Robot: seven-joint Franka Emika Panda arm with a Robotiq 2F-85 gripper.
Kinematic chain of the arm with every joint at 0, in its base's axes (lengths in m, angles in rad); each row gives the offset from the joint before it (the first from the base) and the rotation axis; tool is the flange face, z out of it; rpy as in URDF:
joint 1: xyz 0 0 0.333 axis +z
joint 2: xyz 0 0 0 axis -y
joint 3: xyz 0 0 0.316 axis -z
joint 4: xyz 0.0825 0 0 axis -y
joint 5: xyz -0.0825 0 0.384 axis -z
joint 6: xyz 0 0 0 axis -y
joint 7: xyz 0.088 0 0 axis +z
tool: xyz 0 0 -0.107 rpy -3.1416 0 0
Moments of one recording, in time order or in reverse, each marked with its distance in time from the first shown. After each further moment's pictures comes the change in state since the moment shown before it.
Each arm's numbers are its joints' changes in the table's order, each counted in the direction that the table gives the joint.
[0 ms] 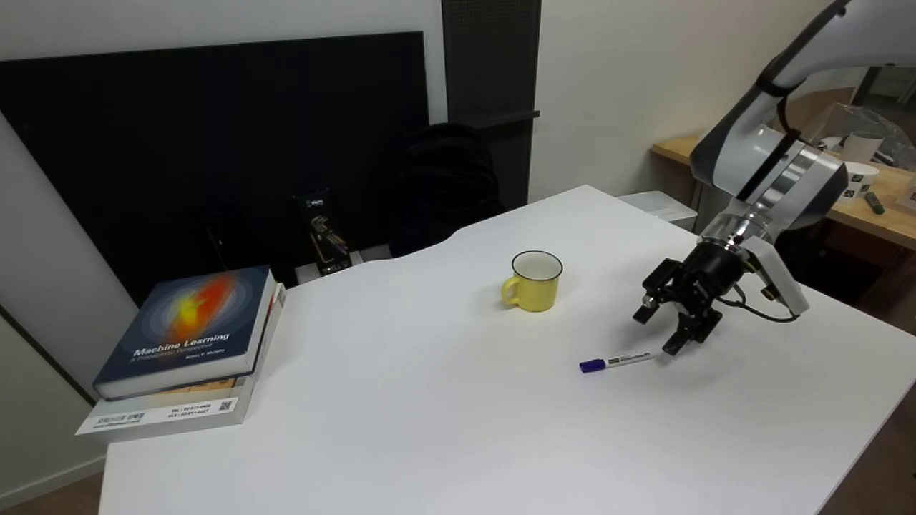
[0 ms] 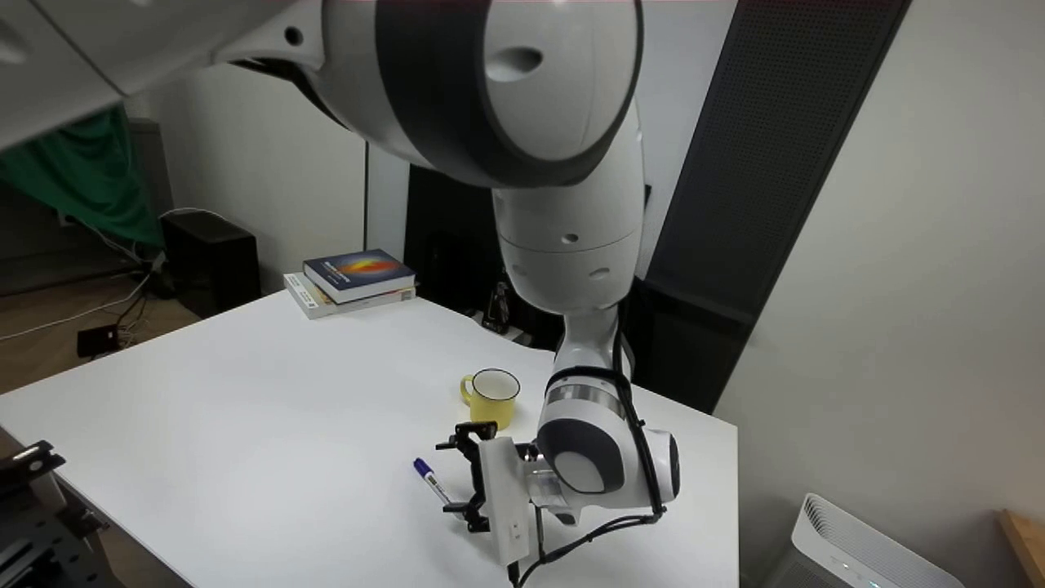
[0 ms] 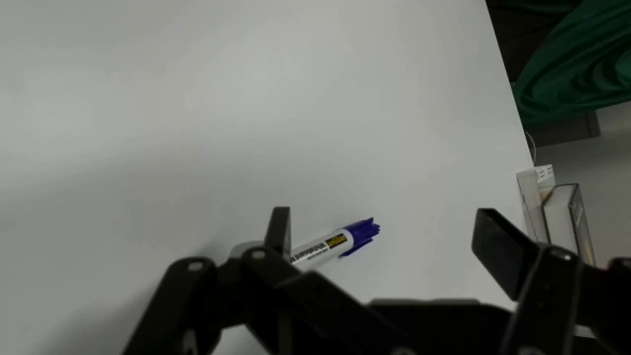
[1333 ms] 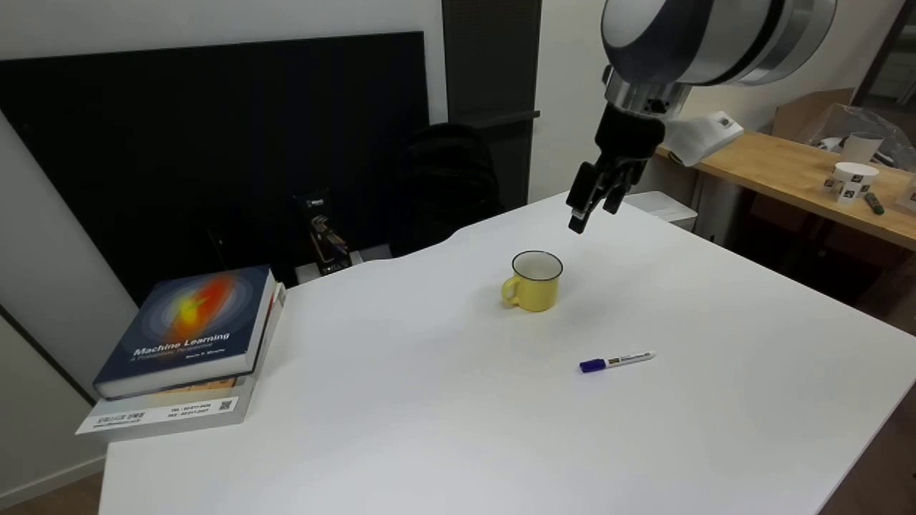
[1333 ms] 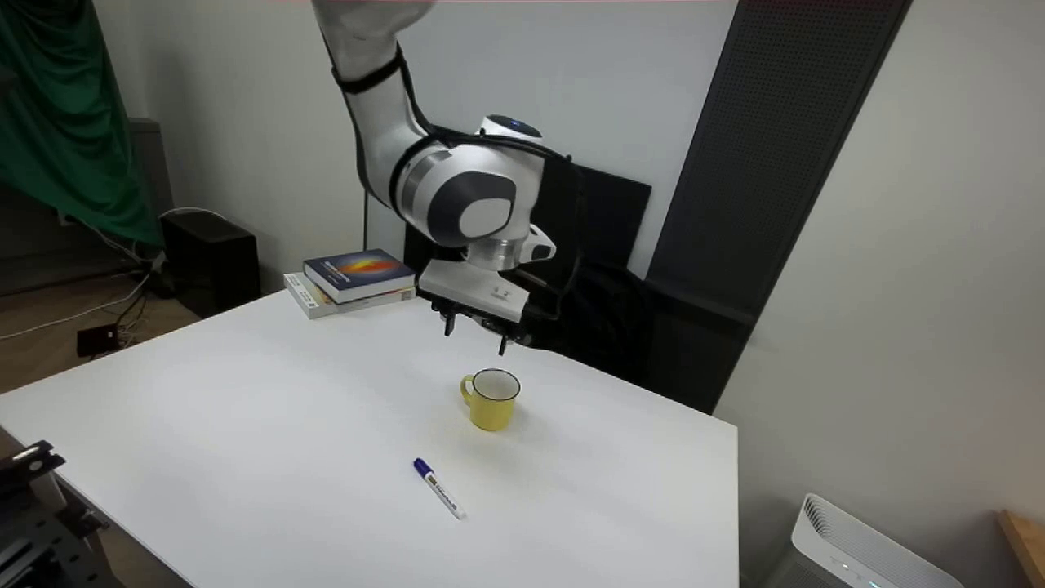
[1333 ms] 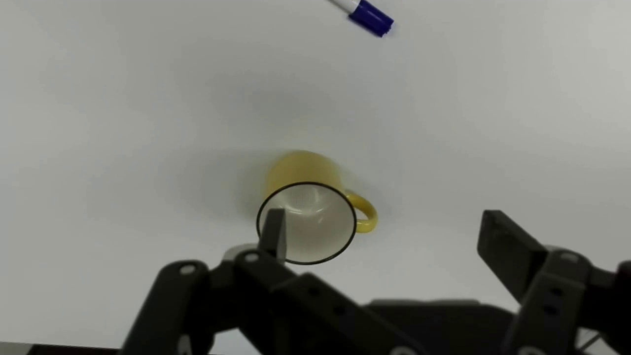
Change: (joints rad) arm 0.407 0.571 -0.021 -0.398 0.645 0.801 -0.322
